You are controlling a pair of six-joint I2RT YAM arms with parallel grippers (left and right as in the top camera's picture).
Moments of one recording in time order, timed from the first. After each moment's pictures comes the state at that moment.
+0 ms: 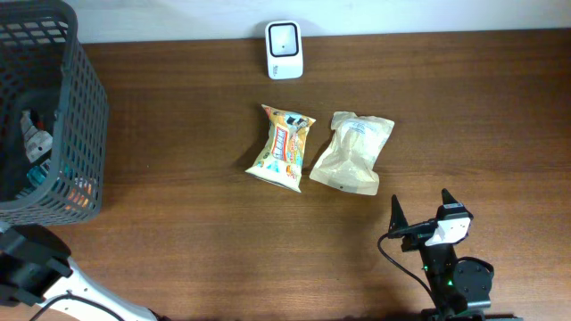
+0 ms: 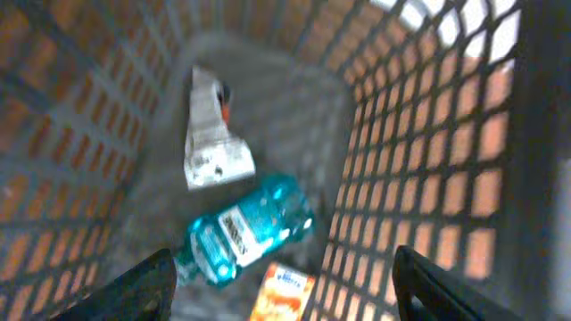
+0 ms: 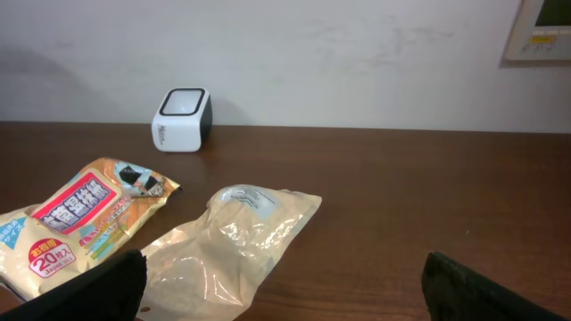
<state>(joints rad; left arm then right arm) 0.81 2.18 2.58 -1.48 0.44 0.32 0.04 0.01 0.01 -0.07 -0.06 0.03</state>
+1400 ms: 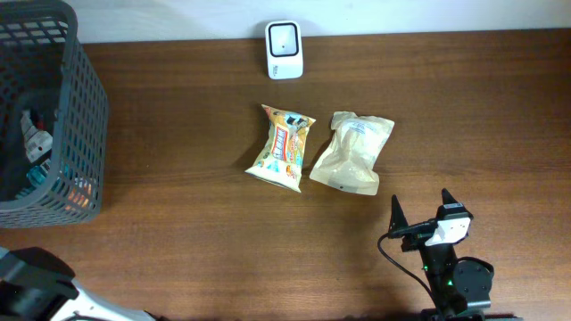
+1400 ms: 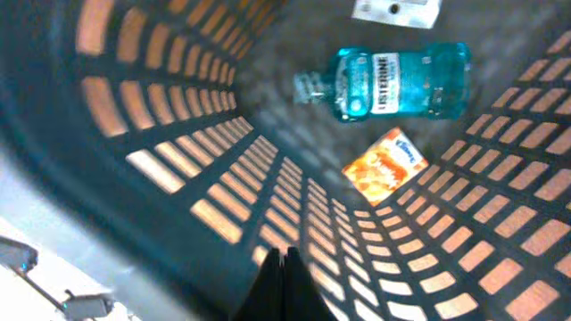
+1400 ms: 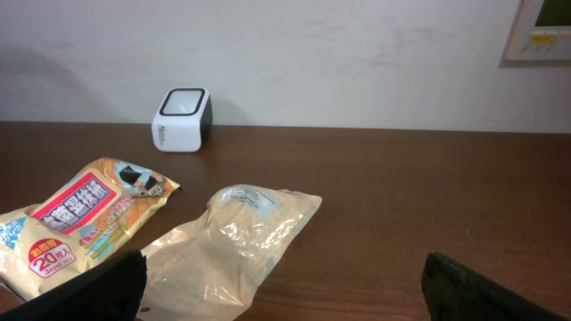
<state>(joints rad) 0.89 2.00 2.40 -1.68 0.01 0.09 0.04 0.01 0.01 -0.07 -0.06 0.03</state>
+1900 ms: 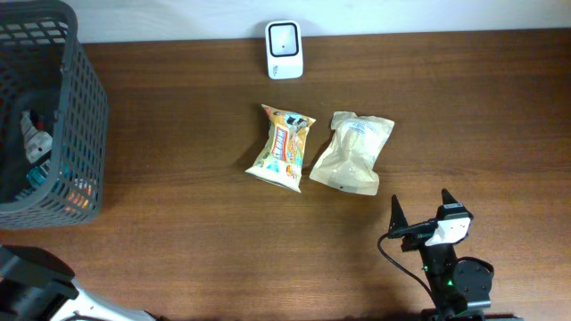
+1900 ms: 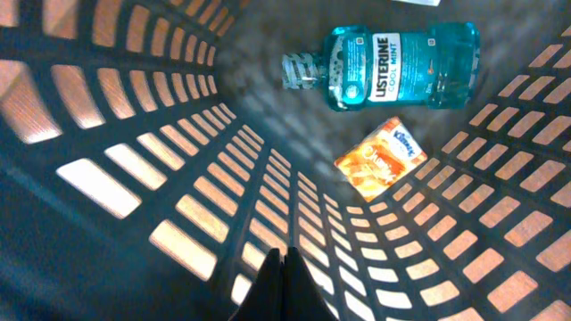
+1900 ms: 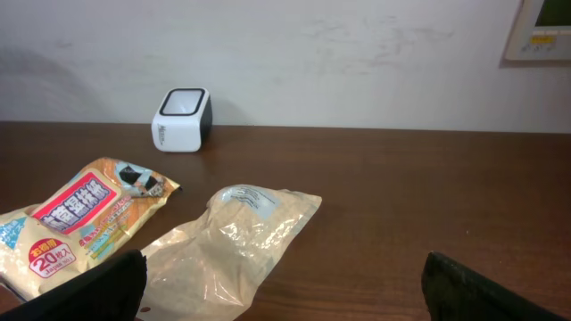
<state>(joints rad) 0.89 2.00 2.28 -1.65 0.04 0.08 0.04 0.01 0.01 -0.07 -0.06 0.03</state>
